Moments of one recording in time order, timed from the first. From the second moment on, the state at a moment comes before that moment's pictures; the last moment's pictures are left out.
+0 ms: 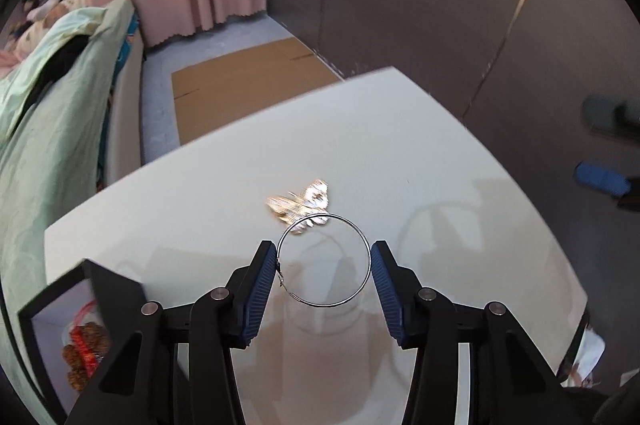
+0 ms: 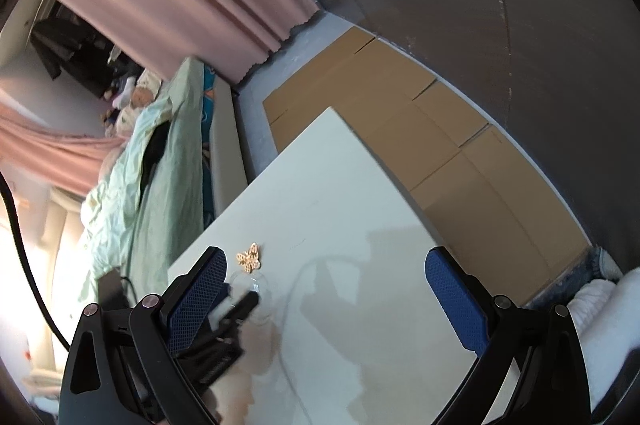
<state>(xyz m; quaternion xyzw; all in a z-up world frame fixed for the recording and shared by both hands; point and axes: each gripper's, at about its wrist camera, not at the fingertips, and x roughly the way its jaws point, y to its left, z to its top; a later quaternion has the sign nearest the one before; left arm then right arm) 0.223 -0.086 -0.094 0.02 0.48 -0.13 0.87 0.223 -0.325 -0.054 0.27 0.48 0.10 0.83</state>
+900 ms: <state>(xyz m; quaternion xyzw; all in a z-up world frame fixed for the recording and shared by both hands) 0.196 0.056 -0.028 -0.11 0.41 -0.07 0.90 0.257 -0.180 -0.085 0.07 0.52 0.14 0.84</state>
